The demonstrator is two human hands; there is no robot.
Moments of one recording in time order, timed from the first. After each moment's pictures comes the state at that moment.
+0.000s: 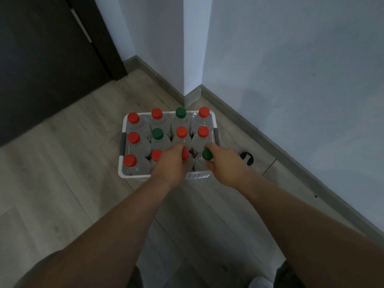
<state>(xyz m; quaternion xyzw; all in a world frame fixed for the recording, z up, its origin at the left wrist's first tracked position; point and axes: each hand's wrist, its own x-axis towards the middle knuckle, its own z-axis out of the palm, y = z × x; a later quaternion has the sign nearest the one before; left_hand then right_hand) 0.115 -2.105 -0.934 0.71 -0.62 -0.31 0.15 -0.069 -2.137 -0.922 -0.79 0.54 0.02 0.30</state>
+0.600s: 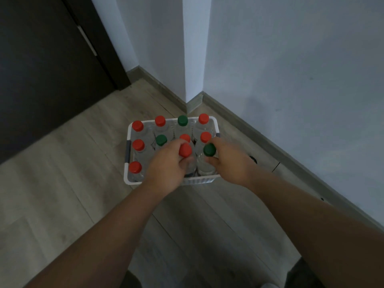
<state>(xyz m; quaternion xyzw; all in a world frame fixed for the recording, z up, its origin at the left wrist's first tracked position) 0.128 -2.099 -0.888 0.69 -0.63 -0.29 0.22 -0.064 -2.145 -0.889 -0.78 0.53 -0.05 0.33</state>
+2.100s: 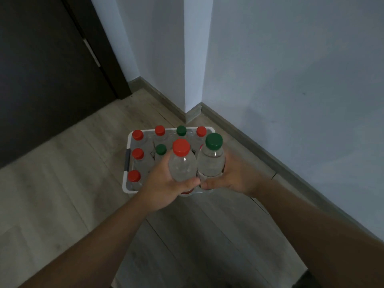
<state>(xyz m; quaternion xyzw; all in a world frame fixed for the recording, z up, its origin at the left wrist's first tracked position) 0.143 -2.084 -0.888 0.52 -0.57 -0.52 0.36 -0.076 -2.141 -0.870 -0.69 0.39 -0.17 0.58</state>
